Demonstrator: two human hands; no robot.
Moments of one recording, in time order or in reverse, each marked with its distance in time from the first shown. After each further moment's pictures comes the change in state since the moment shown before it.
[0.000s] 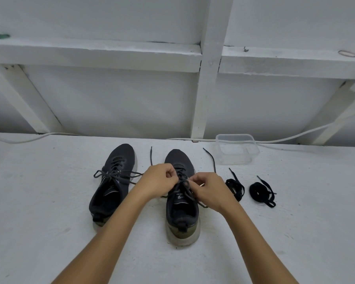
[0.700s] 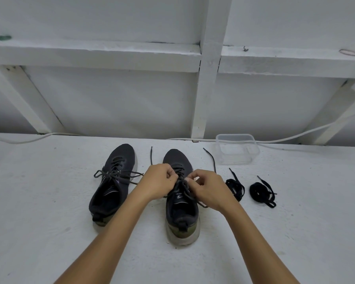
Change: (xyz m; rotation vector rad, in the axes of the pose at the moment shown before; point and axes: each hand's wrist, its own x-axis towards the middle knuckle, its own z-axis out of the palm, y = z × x) left_hand 0.002 0.000 0.005 0.070 0.066 0.026; right_hand -0.001 -0.006 -0.002 -0.043 0.005 -0.020
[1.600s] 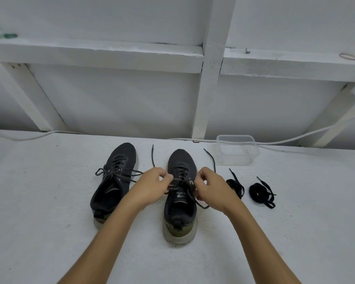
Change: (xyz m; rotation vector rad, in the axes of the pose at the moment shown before) left_hand -0.020 -0.016 0.000 -0.193 -0.016 -0.112; right_hand -0.010 -0.001 -0.007 0.056 -0.037 0.017
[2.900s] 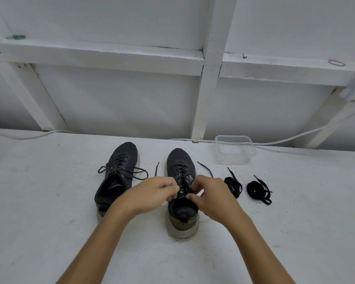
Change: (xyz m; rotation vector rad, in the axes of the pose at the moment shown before) left_hand -0.043 0.002 -0.021 -0.032 -0.286 0.148; right_hand -0.036 -0.013 0.010 -0.407 0.085 -0.141
